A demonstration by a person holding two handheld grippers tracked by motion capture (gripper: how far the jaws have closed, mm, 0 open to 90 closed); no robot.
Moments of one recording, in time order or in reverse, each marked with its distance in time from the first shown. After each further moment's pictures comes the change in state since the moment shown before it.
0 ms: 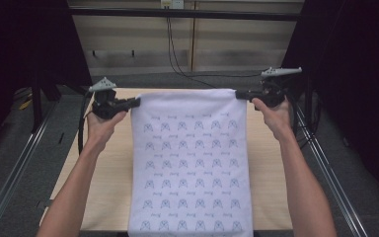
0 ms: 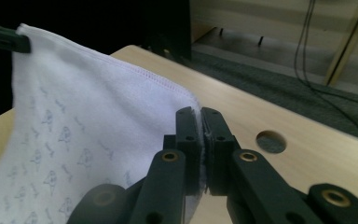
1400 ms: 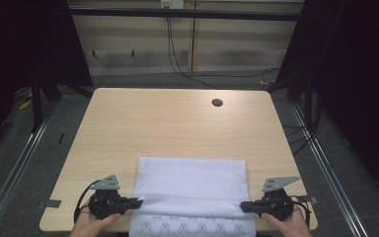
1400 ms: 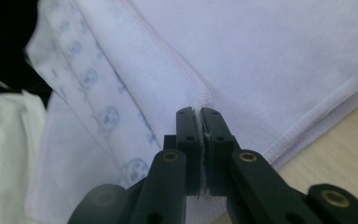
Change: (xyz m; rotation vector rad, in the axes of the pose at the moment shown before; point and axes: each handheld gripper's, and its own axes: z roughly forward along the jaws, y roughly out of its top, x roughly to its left) left arm -0.113 -0.208 -0.072 0.404 -0.305 -0.053; right arm 0.125 -0.235 -0.075 0.383 0.230 0.036
